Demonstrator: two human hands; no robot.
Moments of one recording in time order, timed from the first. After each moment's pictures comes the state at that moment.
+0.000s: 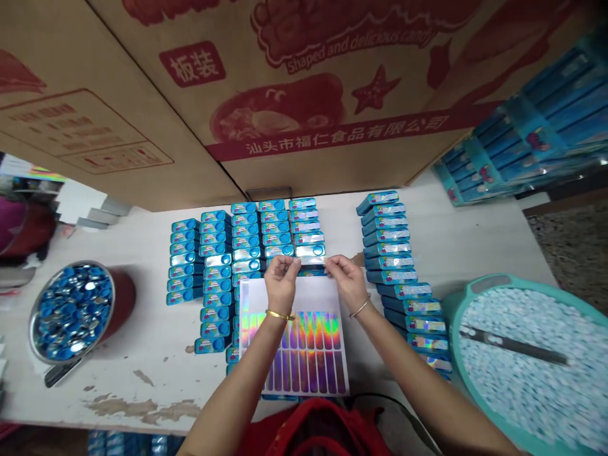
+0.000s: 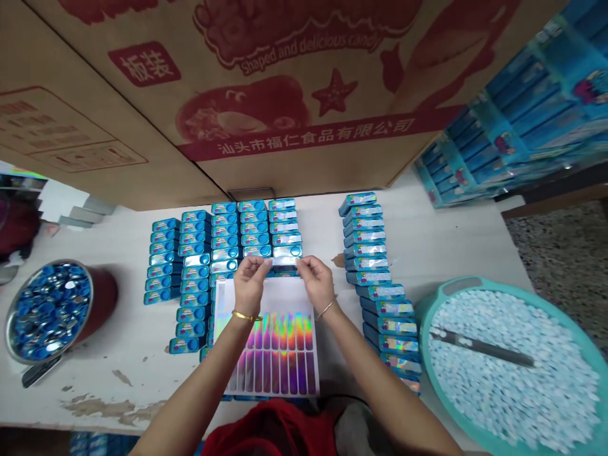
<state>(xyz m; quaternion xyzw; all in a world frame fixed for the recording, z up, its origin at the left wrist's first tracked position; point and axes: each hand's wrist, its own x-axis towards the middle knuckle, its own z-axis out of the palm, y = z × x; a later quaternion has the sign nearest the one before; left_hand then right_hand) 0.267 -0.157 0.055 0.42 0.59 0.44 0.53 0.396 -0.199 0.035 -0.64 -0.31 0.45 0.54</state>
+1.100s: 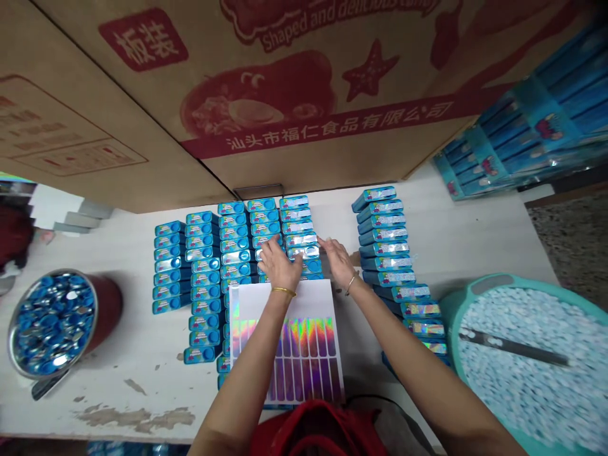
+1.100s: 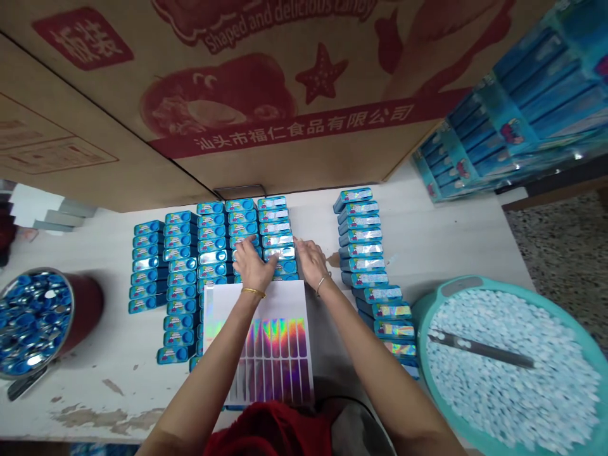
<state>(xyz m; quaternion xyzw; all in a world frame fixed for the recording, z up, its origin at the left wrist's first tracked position) 0.294 -0.121 0.022 0.65 0.72 0.13 0.21 0.437 -0.163 -0.031 -0.72 -0.48 0.35 0.35</state>
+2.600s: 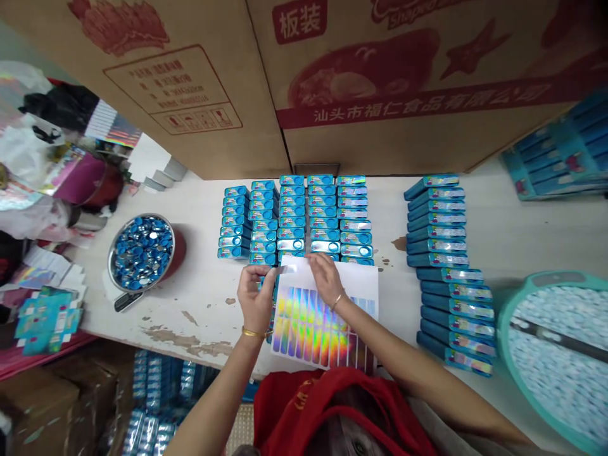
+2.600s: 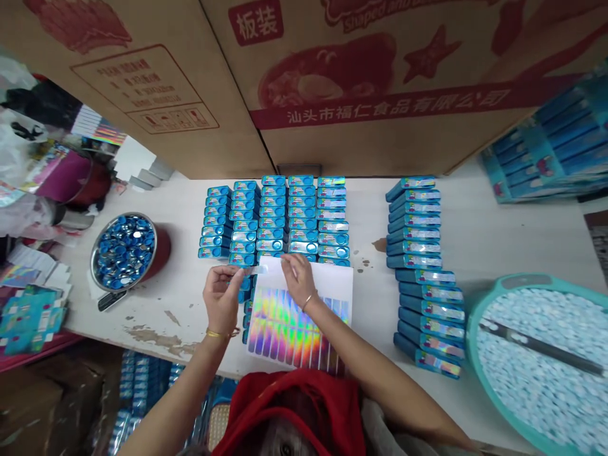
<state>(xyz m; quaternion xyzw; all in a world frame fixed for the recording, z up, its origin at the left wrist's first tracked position) 0.111 -0.248 0.107 0.50 0.65 0.47 0.34 0.264 -0.244 0.024 -0.59 -0.54 0.42 0.43</state>
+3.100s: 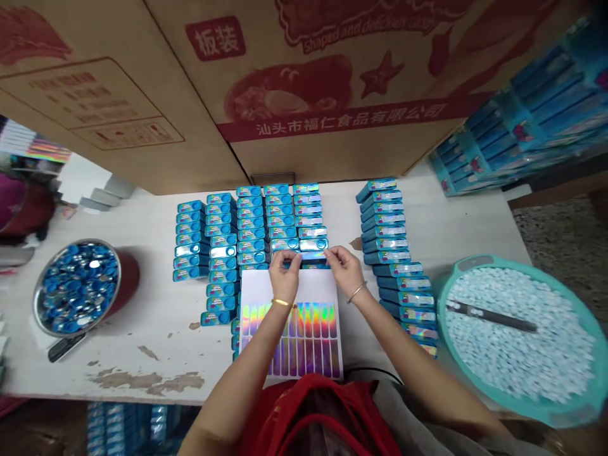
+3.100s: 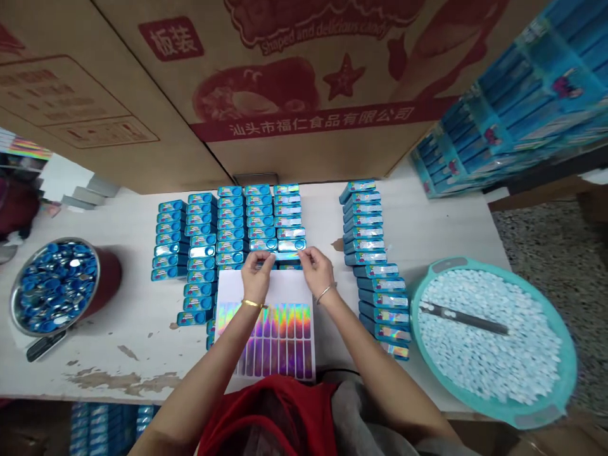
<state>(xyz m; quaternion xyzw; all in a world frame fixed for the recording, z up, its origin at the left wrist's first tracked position) 0.247 -0.196 0.042 0.48 0.62 0.43 0.45 0.389 -0.231 0.030 -0.69 -0.41 0.38 0.47</state>
